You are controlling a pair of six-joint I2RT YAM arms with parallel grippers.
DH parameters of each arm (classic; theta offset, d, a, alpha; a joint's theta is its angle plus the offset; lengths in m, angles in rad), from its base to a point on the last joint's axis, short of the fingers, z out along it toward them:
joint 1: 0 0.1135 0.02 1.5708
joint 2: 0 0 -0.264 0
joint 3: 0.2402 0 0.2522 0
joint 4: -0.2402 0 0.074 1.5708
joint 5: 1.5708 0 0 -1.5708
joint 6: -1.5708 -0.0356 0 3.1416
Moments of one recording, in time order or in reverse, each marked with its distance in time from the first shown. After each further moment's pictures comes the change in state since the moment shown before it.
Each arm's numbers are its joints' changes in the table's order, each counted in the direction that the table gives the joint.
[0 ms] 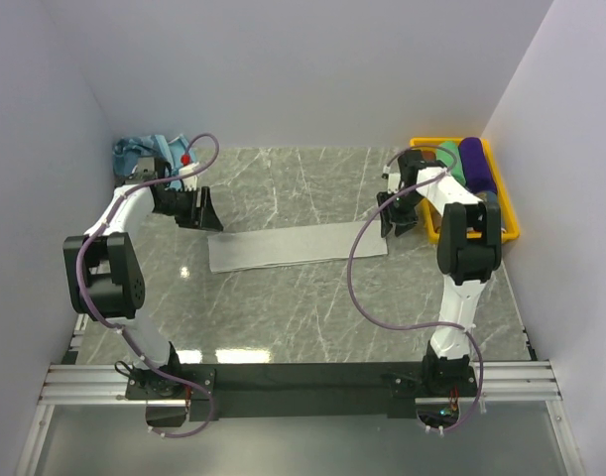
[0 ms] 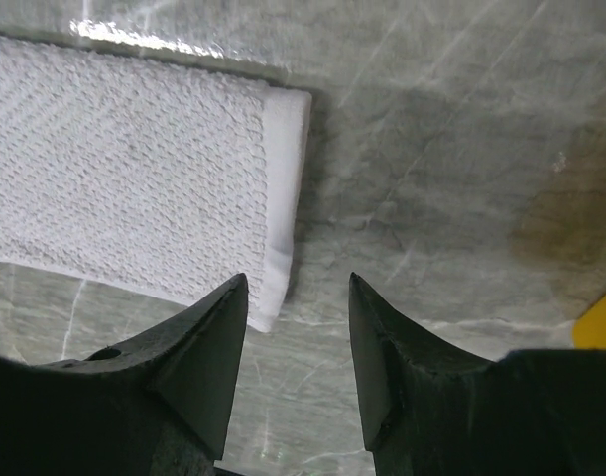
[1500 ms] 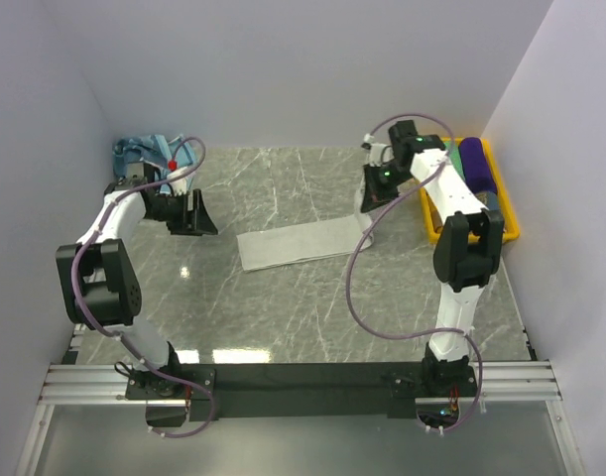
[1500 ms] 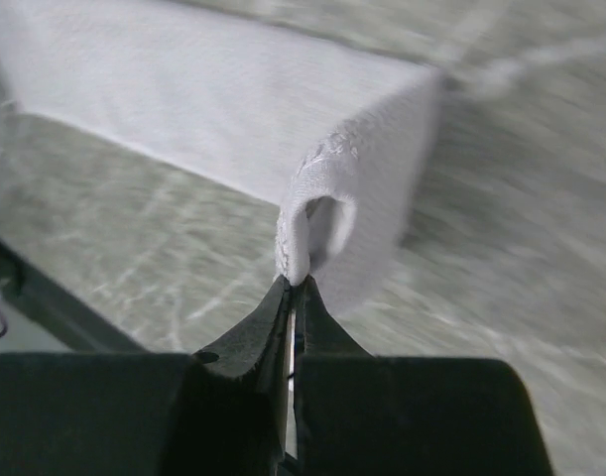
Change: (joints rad) left arm 0.048 0.053 -0.045 -0.023 -0.015 0.061; right arm 0.068 0.060 0.245 -0.159 -0.265 0.018
